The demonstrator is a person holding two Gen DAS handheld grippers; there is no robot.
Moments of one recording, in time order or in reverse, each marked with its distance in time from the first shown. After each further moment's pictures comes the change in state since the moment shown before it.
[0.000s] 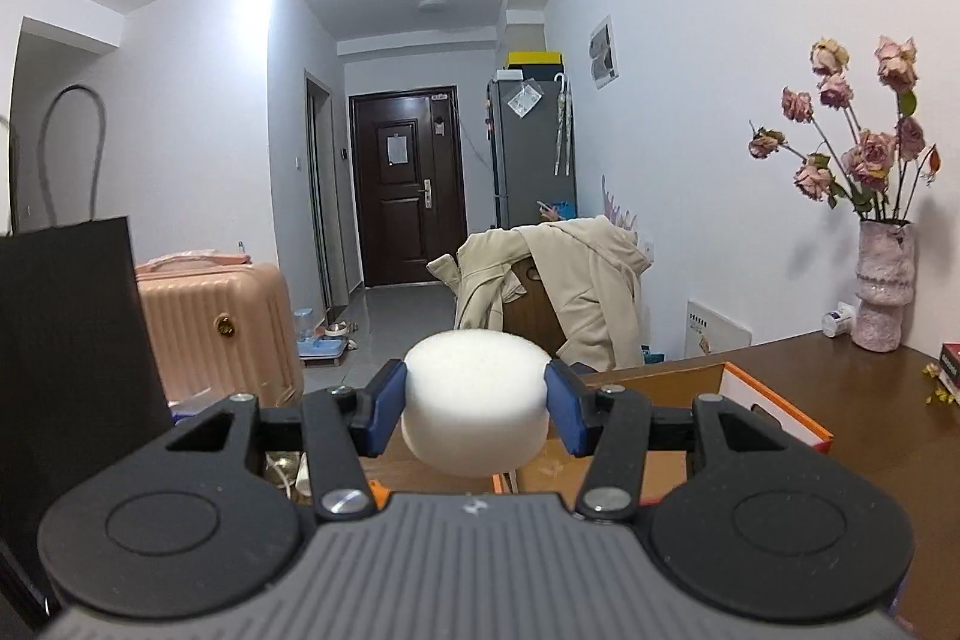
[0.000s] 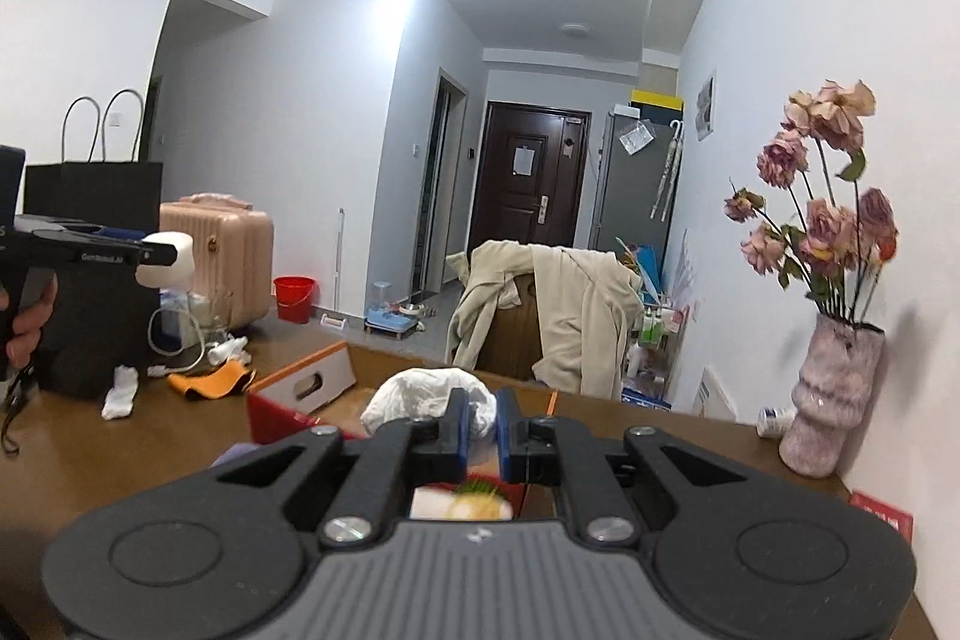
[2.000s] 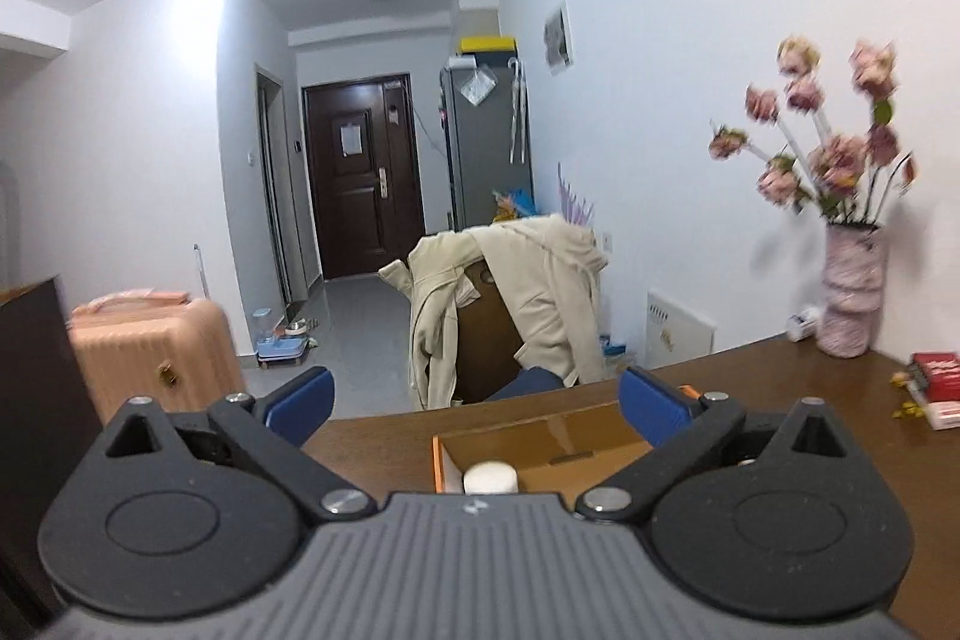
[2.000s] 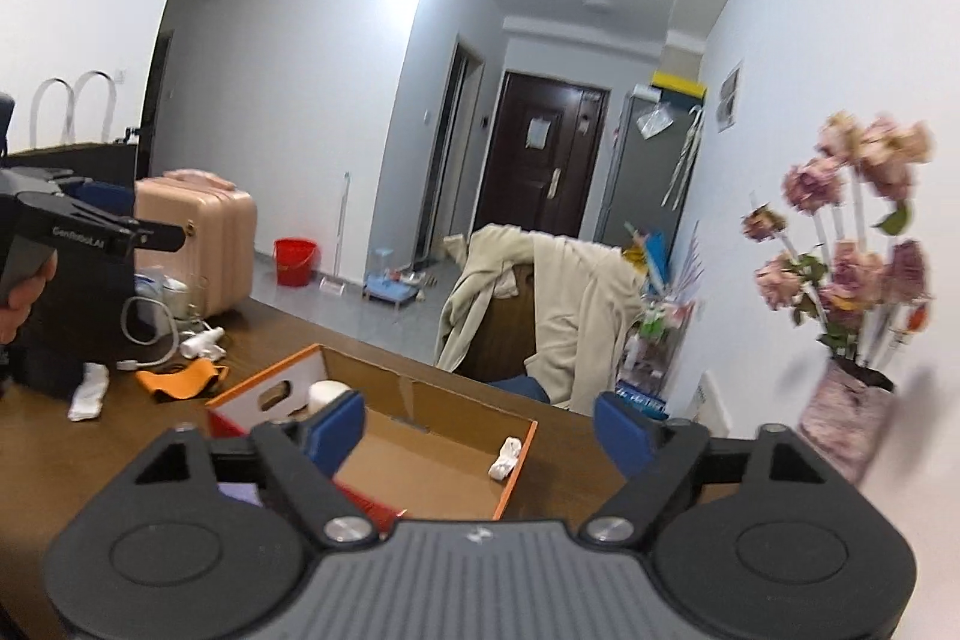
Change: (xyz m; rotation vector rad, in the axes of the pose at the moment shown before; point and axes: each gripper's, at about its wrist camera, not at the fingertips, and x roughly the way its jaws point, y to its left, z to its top) left arm -0.001 -0.019 0.040 0.019 0.021 -0.089; right arm 0.043 -0.011 0.057 -0.059 0.072 -0.001
